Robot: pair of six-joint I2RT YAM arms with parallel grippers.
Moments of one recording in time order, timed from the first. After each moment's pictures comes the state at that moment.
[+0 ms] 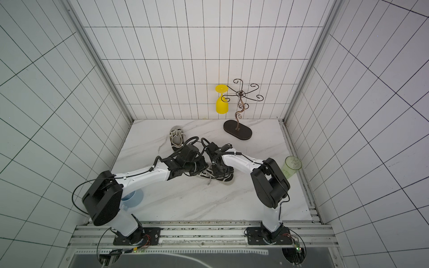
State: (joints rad) left arm -0.74 1.60 1.03 -0.21 0.15 -1.09; right arm 0.67 1.83 1.33 -0.94 0.14 0.40
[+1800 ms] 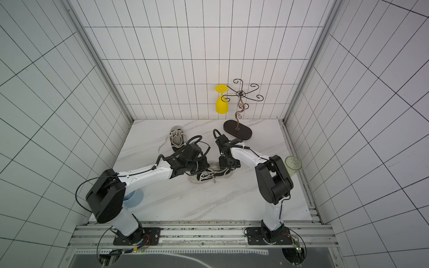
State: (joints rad) left arm -0.76 1.64 1.09 -0.26 0.14 -0.99; right arm 0.53 1.85 1.38 -0.92 0.13 0.42
